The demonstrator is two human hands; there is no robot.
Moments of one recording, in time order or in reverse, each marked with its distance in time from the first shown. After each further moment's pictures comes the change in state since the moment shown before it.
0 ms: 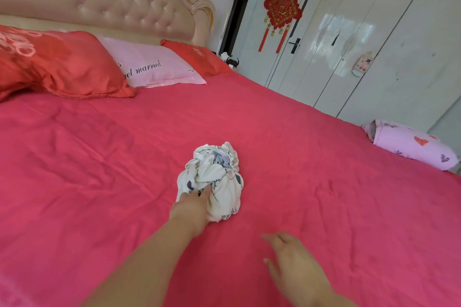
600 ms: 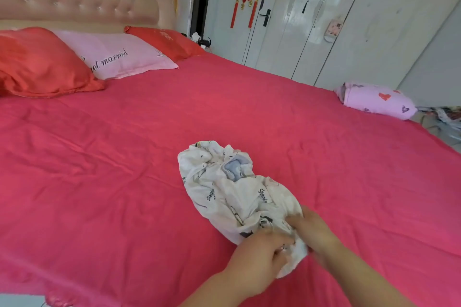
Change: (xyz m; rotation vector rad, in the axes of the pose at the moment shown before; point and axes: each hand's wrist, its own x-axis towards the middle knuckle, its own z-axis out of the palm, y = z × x) left_hand -0.155 0.143 0.046 -0.585 -0.015 0.629; right_hand -0.078 0.045 -0.018 1.114 0.089 0.615
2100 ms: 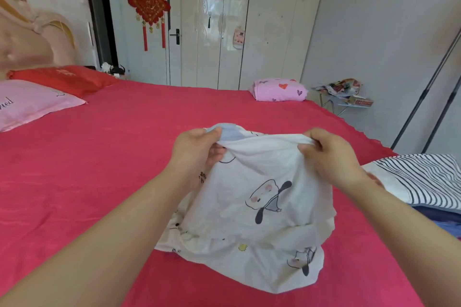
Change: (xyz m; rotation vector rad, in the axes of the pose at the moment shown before) left_hand 0.074 0.204 -0.049 -0.820 0.265 -0.191; right_hand -0.121 -0.010 -0.239 -0.413 0.662 -0.561
